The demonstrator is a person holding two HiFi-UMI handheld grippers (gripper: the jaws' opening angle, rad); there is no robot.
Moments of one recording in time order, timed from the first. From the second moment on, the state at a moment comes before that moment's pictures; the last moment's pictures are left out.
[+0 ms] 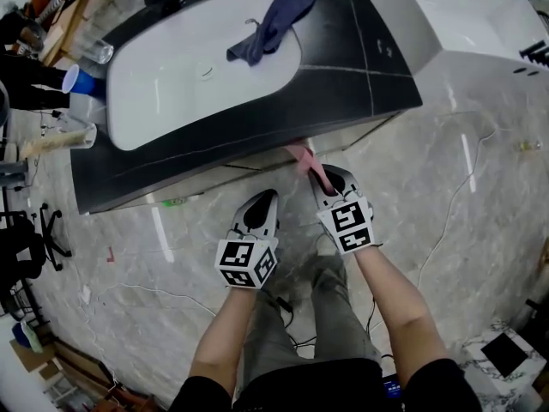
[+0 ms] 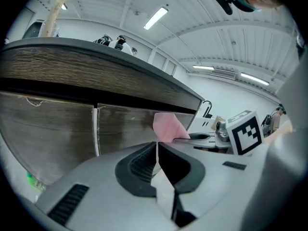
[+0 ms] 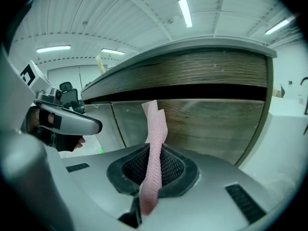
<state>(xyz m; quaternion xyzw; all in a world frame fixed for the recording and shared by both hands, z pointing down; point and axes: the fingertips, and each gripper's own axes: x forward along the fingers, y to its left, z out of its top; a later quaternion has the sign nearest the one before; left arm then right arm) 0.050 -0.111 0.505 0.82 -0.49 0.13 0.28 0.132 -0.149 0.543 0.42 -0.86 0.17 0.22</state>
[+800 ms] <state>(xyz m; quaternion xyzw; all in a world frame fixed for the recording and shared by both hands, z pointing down) 0.163 -0.139 0.512 0.85 -0.44 0.15 0.27 0.294 -0.172 0.552 0.52 -0.80 0.20 0.20</state>
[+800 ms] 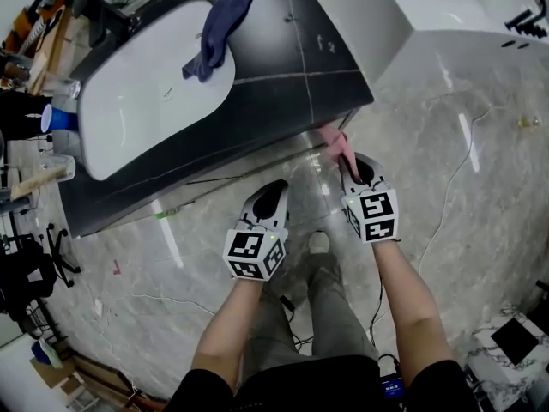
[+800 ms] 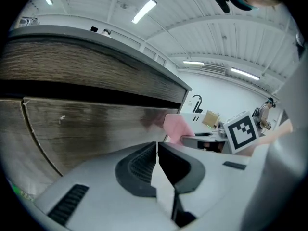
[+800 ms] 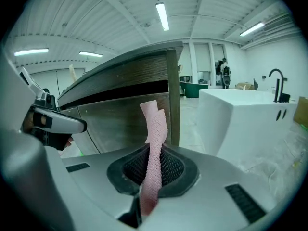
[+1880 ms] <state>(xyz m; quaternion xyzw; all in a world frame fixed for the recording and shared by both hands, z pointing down) -0.011 -0.080 0.544 0.82 -0.48 0.11 0.30 0.043 -0.102 0.578 0.37 -0.89 0.16 0.20</state>
